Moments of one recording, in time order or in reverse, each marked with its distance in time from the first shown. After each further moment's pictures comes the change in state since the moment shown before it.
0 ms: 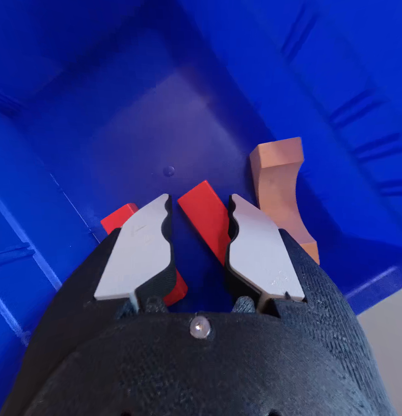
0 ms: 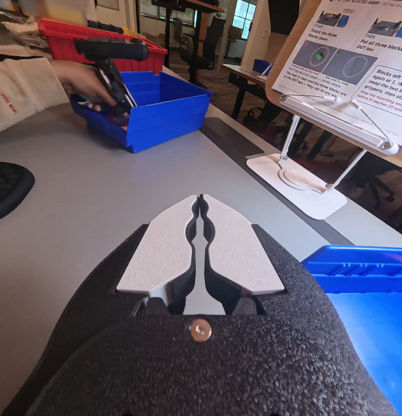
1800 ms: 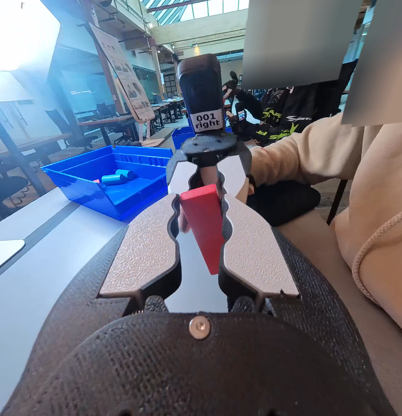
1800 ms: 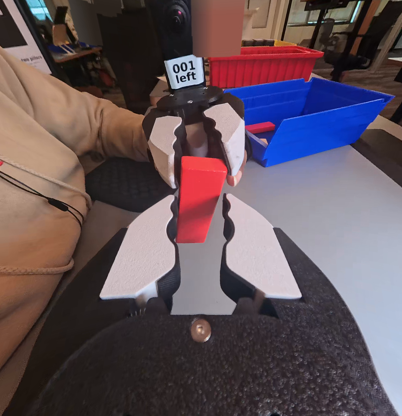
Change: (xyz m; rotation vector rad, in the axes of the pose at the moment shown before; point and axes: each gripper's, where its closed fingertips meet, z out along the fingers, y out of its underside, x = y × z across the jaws) left arm 0.363 0.013 -0.191 1.000 1.099 0.693; right arm -0.139 -0.011 0.004 0.038 -0.581 0.071
